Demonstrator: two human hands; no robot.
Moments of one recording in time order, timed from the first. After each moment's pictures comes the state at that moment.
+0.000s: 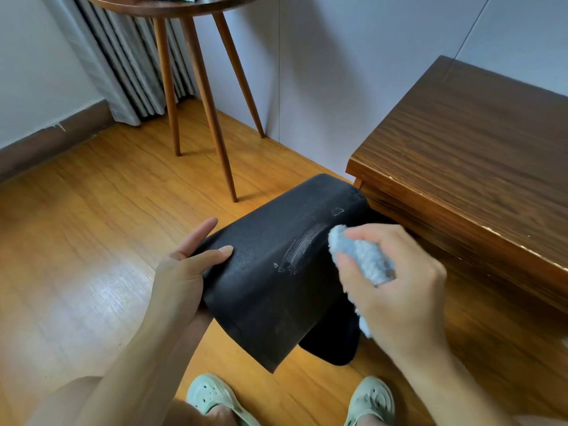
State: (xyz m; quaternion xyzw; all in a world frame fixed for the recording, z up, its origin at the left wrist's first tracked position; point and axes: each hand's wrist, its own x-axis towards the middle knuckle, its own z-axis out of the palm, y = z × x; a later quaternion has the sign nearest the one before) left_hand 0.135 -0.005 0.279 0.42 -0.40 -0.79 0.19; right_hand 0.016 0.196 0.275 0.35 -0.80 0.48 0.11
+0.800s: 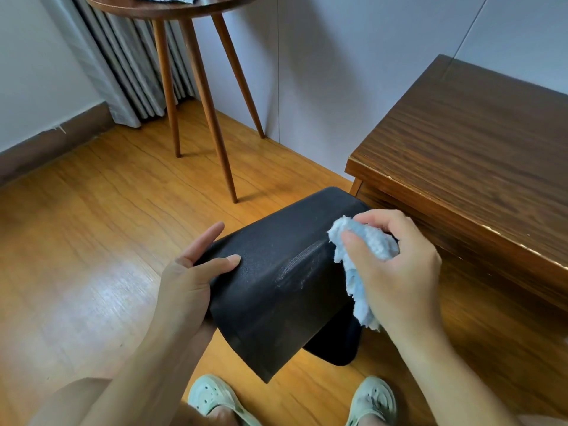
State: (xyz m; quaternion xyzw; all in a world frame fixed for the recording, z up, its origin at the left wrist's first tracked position) left_hand 0.136 0.006 0.279 0.41 -0.43 -0.78 0.18; right_hand 0.007 0.187 0.279 0.21 -0.82 0.53 0.03
